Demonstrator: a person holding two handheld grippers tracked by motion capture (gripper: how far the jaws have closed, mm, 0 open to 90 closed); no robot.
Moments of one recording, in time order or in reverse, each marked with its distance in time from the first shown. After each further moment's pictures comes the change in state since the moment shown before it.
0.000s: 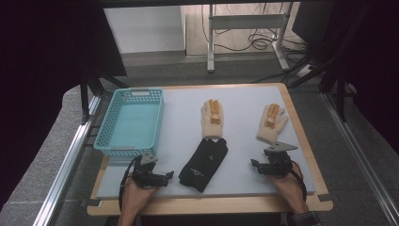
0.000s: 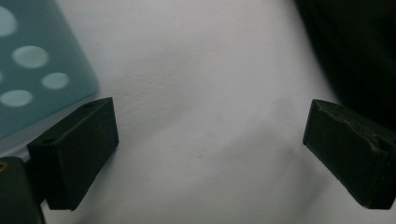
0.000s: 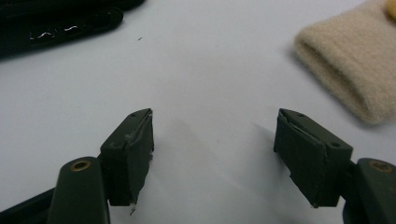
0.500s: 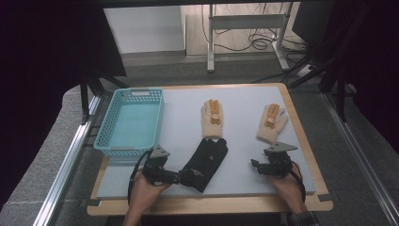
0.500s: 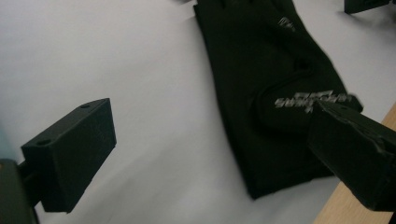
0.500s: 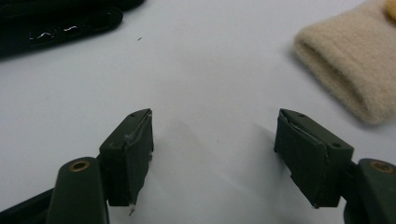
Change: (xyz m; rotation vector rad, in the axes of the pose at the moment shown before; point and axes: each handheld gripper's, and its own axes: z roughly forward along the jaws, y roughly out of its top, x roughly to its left) left arm -0.043 0.049 -0.004 -0.002 -0.089 0.042; right arm 0.000 0.000 0.000 -0.004 0.000 0.001
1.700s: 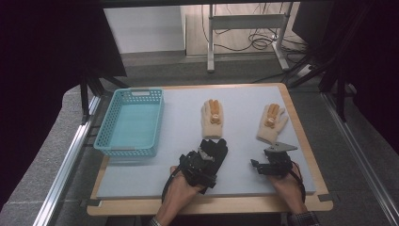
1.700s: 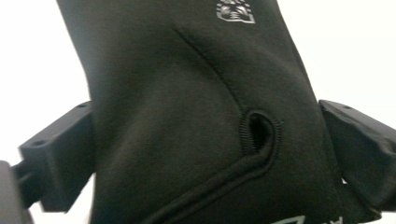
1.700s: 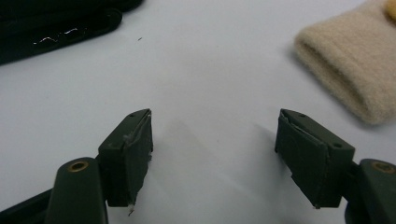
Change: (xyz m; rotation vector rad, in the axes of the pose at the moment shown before) left arm -0.064 0.029 0.080 0.237 0.110 0.120; right arm 0.000 0.000 0.000 0.000 0.000 -0.002
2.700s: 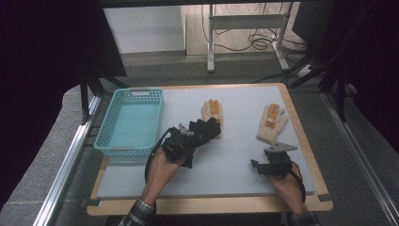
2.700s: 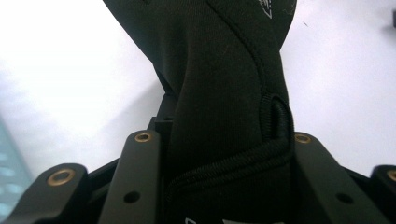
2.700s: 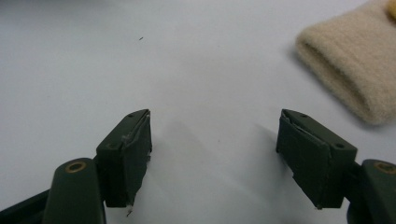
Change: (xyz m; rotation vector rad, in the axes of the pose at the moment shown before) left arm 0.069 0.032 -0.064 -0.088 0.039 -0.025; right arm 0.000 0.000 0.000 0.001 0.004 -0.002
